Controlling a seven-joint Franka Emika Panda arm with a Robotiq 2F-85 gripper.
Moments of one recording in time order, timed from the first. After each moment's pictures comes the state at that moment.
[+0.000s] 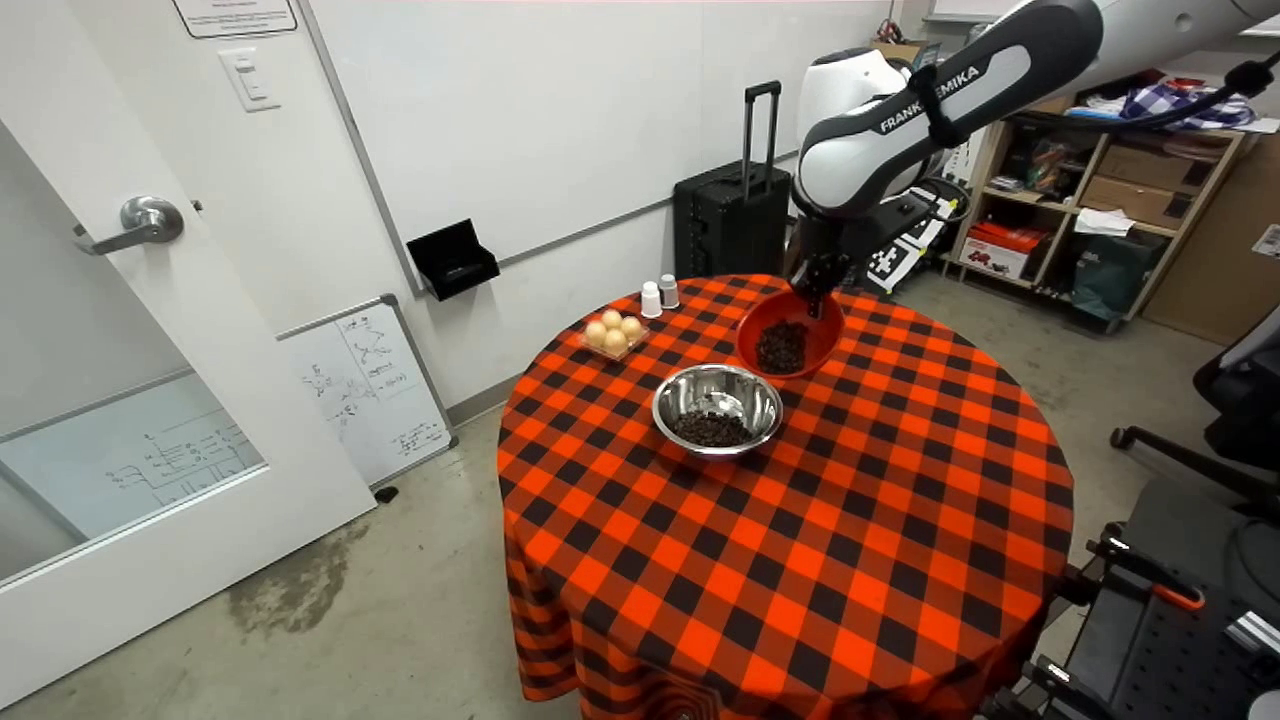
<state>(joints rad) -0.11 0.45 -0.08 -1.79 -0.10 2.24 -0.03</state>
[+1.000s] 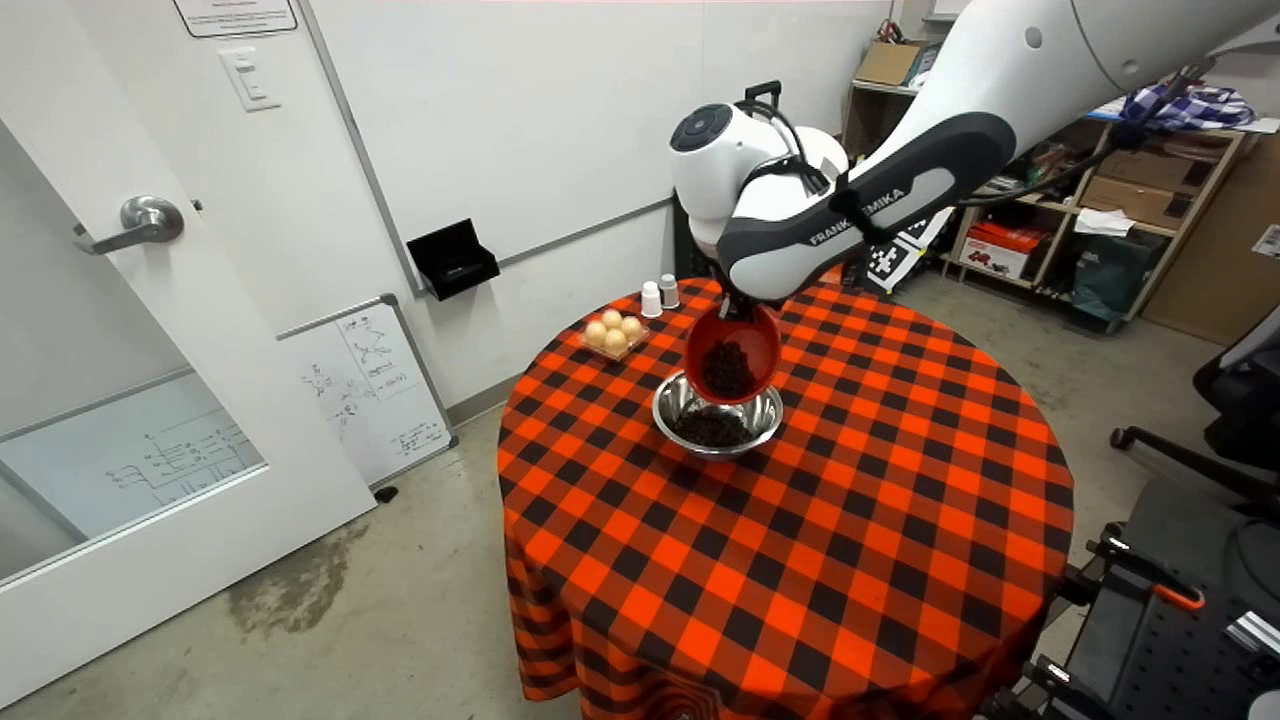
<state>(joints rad) 0.15 0.60 -0.13 -1.62 -0.52 2.23 0.25</state>
